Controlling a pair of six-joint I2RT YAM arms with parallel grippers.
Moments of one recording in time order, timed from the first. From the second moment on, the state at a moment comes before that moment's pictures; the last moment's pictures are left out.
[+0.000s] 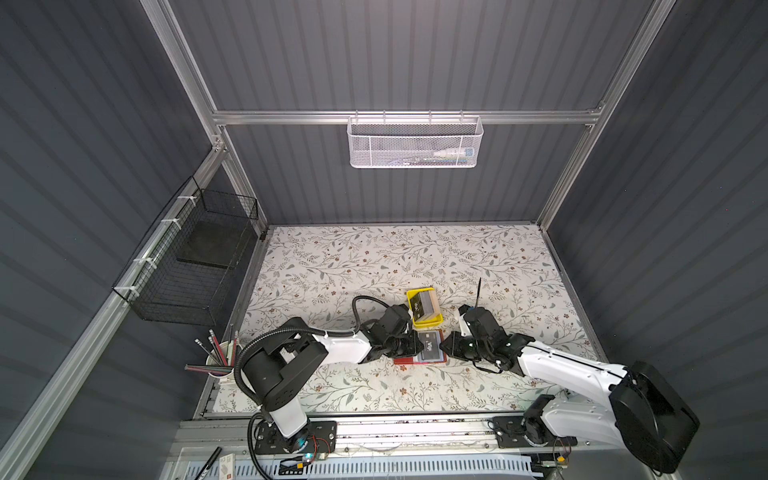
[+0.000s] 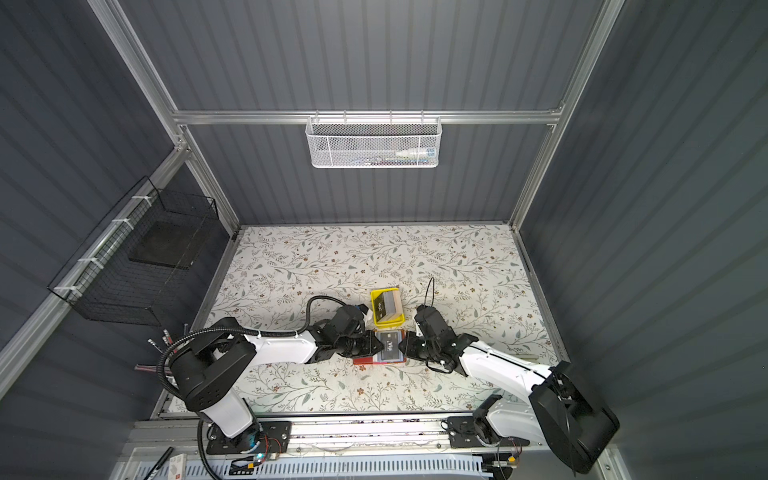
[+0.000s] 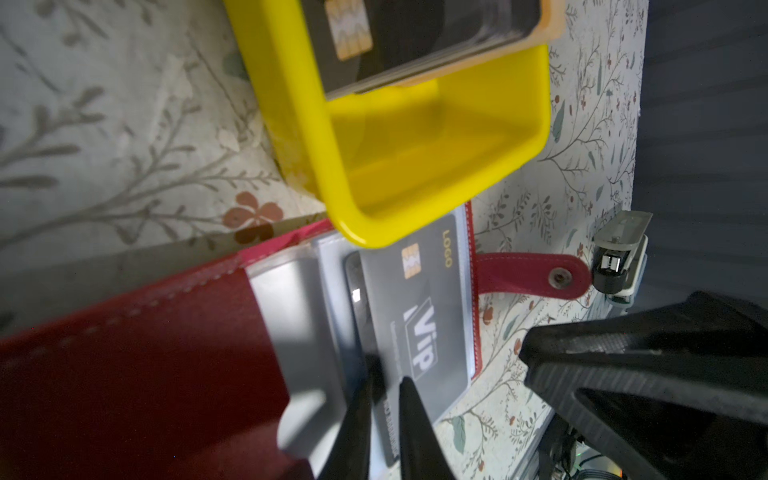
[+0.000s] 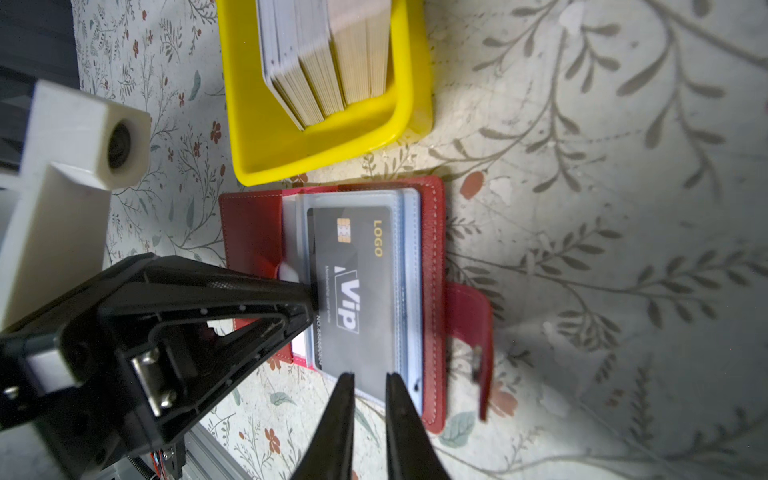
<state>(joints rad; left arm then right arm) -0.90 1.70 0.74 0.12 0.30 -0.87 0.65 1.22 0.47 -0.14 -0.23 0.81</state>
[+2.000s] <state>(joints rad) -0.92 1.71 0.76 0.08 0.25 -0.87 0.65 1.32 0.47 -0.09 -0.27 0.83</state>
